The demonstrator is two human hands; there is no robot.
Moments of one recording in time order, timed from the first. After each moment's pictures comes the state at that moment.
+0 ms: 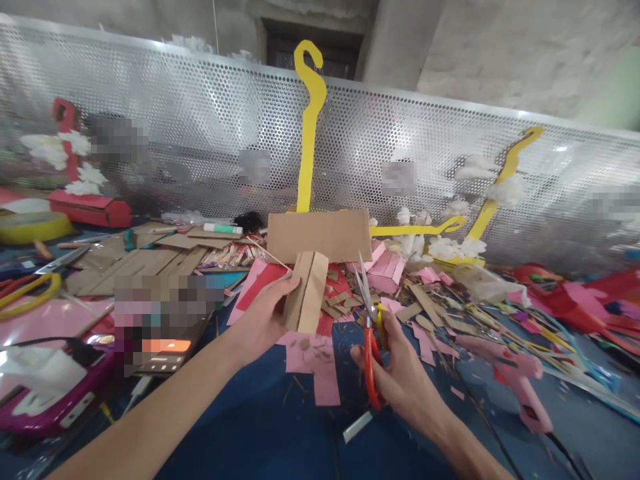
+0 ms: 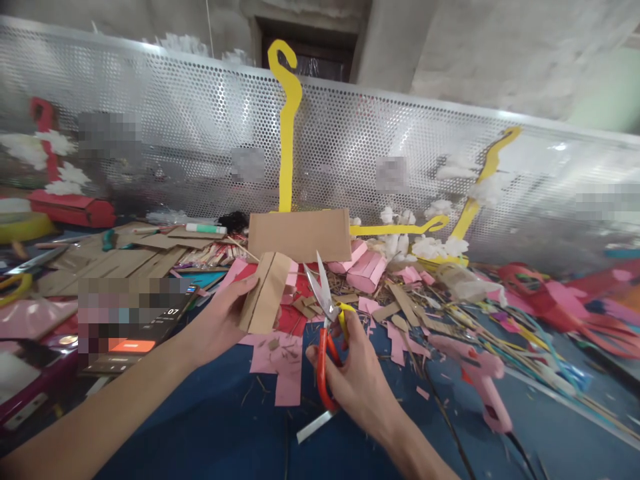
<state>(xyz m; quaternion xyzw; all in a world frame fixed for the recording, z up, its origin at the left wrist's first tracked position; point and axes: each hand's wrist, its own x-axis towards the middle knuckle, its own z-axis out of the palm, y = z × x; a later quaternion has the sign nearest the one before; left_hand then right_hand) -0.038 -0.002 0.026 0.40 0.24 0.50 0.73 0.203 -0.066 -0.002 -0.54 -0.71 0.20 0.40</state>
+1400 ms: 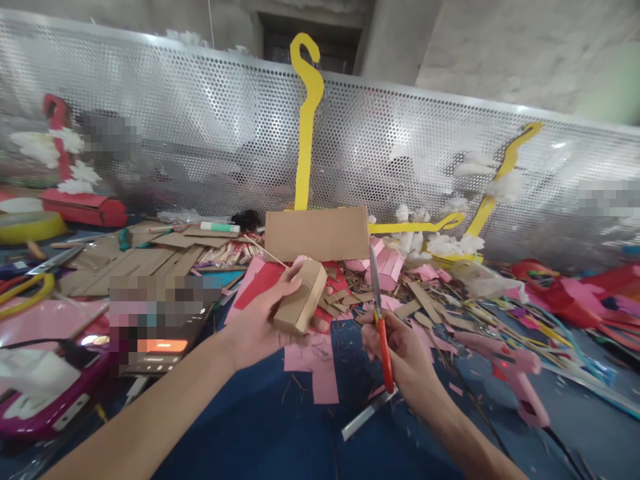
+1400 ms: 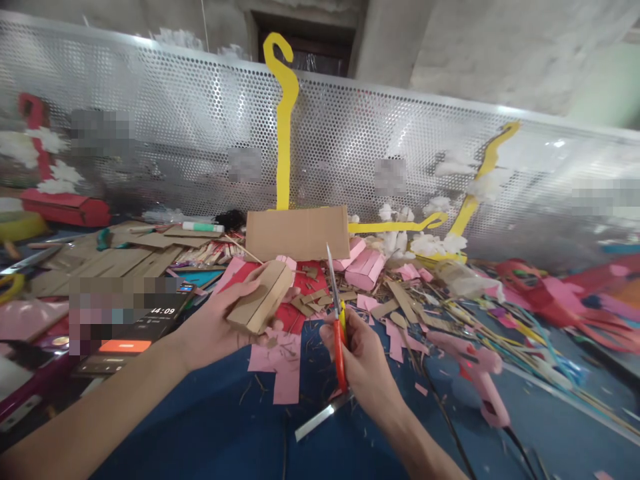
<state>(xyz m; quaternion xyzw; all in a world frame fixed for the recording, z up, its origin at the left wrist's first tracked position) -0.041 -0.010 0.036 0.36 0.19 0.41 0.81 0.208 -0.055 -0.006 -0.47 -0.59 0.41 0.51</state>
